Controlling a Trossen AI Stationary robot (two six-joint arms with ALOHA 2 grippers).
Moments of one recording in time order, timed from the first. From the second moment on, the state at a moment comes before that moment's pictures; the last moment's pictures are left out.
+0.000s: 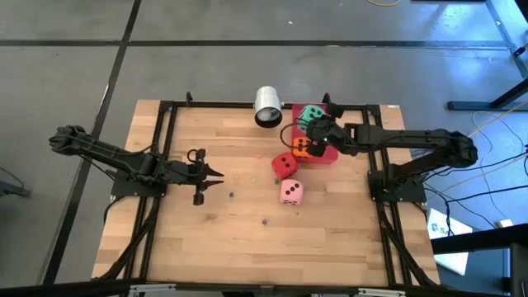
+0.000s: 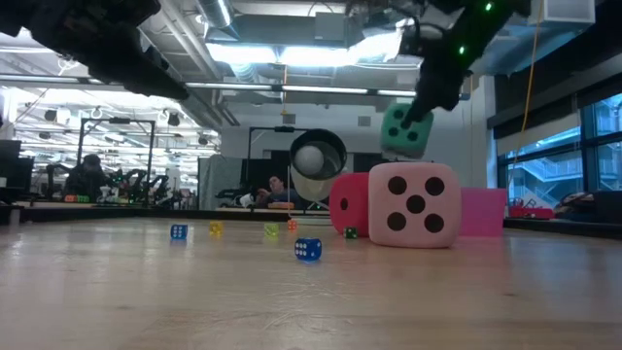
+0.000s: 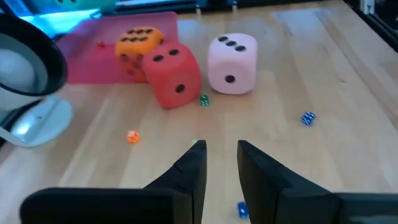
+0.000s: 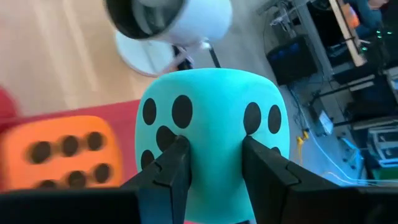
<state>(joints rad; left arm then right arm) -0.25 0.75 0.43 -0.10 -0.33 -0.06 -0.17 1.28 0.95 -0.51 0.70 -0.26</state>
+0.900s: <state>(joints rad) 0.03 0.75 0.43 -0.07 -0.21 0.02 -0.45 1.49 0.94 -0.29 0.40 -0.64</state>
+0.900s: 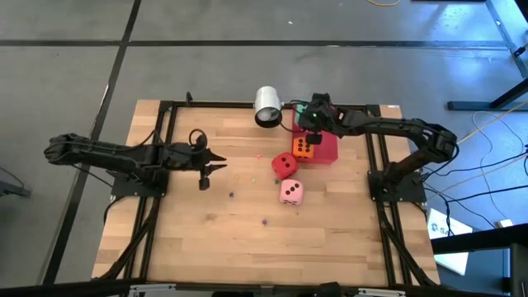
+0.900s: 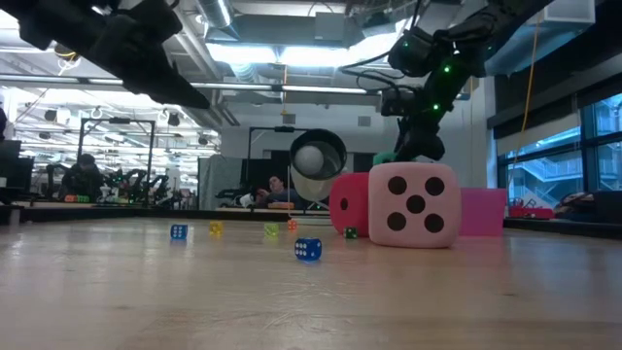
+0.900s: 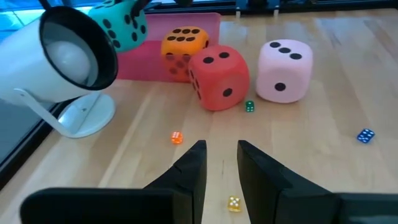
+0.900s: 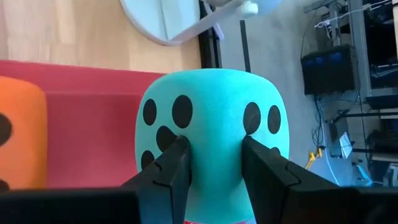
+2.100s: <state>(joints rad) 0.07 0.75 0.43 -0.07 -0.13 0.01 -0.48 1.63 0.94 -0.21 0.37 -0.76</state>
